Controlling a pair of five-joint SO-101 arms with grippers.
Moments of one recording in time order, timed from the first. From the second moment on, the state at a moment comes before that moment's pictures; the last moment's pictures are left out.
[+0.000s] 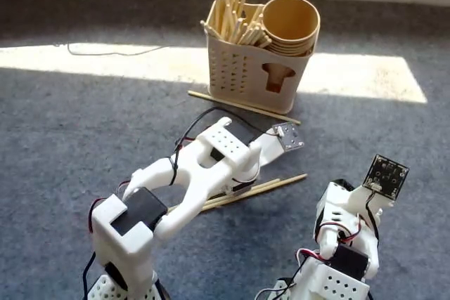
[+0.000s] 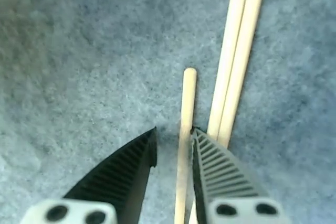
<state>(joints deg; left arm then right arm) 35.2 17.0 16.3 64.1 -20.0 19.8 -104.5 95.8 56.8 0.7</state>
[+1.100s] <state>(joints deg) 30.6 -10.0 21.8 67.7 -20.0 19.9 -104.5 95.8 56.8 0.7</state>
